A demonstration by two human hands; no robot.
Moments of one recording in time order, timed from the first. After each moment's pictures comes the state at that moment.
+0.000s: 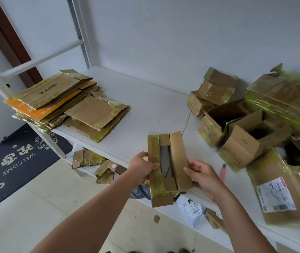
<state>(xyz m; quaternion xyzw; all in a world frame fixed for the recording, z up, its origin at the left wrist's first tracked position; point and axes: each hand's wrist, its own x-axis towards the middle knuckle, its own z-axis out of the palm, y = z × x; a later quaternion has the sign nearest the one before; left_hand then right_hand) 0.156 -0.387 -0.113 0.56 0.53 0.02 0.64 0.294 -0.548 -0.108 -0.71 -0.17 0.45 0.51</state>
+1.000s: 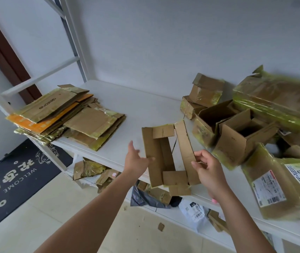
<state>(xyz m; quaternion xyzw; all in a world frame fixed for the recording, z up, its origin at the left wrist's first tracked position) 0.153 -0.394 -0.078 0.63 0.49 0.14 0.59 0.289 -0.564 -0.077 -0.80 -0.24 0.22 0.50</state>
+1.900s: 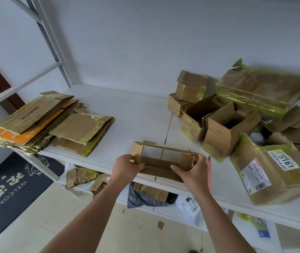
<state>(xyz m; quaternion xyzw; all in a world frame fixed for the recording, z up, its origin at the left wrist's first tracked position) 0.149 -0.386 -0.101 0.79 0.47 0.04 0.39 0.271 -0.562 -0.100 -0.85 -0.12 0.16 0.49</state>
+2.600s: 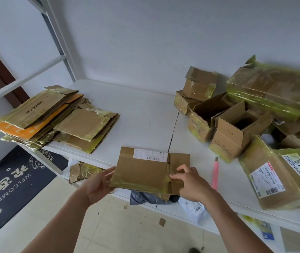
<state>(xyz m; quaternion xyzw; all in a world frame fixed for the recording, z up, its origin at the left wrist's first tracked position) 0.059 -0.333 -0.135 0.33 0.48 0.09 0.81 0.281 -0.554 -0.131 -0.85 -0.43 0.30 0.07</state>
